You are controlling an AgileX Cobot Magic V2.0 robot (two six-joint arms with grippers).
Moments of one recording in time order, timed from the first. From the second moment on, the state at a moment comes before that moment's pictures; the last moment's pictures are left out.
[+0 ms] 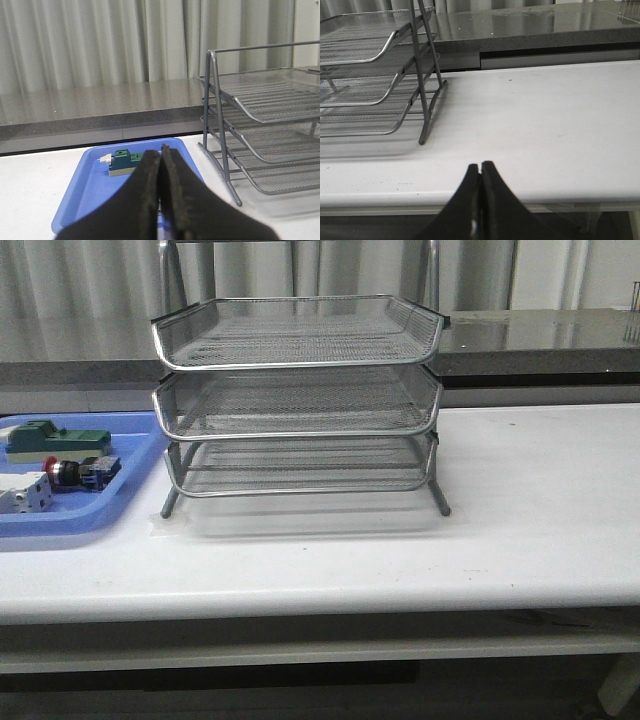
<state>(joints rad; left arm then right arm) -0.03 0.00 0.00 0.05 -0.02 0.01 0.08 -0.01 0.03 0.02 0.15 0.06</state>
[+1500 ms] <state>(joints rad) -0.03 0.00 0.00 0.05 -0.02 0.01 0.08 0.85 -0.62 0.35 0.56 0.06</state>
